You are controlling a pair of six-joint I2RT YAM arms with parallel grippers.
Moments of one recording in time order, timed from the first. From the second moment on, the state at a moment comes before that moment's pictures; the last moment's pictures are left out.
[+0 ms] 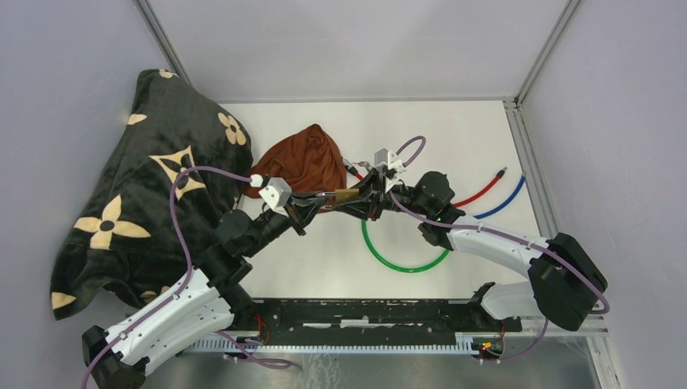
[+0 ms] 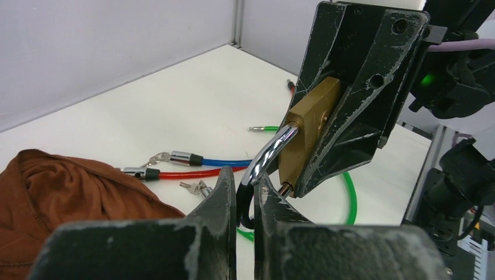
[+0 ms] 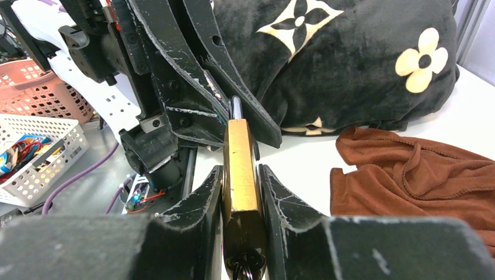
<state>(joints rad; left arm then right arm) -0.78 0.63 0.49 0.26 0.15 -0.13 0.78 1.33 0.69 0.86 -0.70 0.29</state>
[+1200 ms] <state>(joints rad) -0.83 0.64 0.59 0.03 0.19 -0.07 0.69 1.43 0.77 0.89 -1.04 0.25</state>
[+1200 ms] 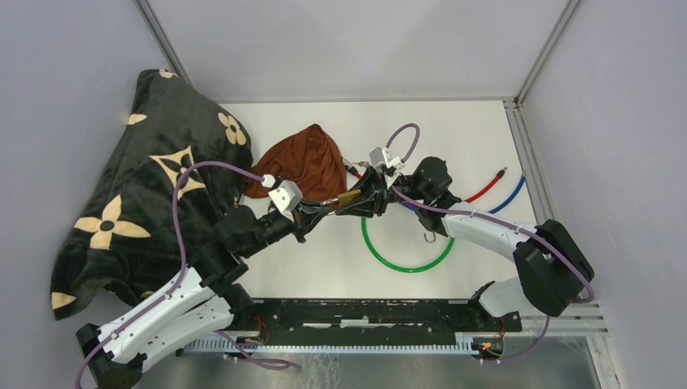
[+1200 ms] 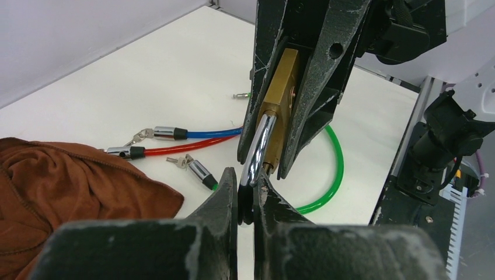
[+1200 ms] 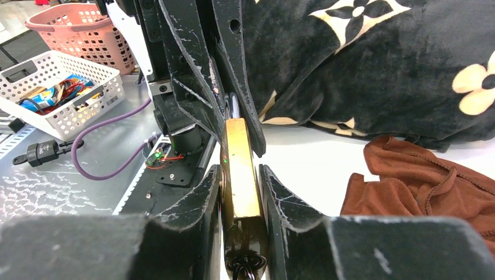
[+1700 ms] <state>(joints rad) -0.86 0.65 0.59 0.03 0.05 -0.05 0.69 1.48 0.83 0.87 -1.05 0.23</state>
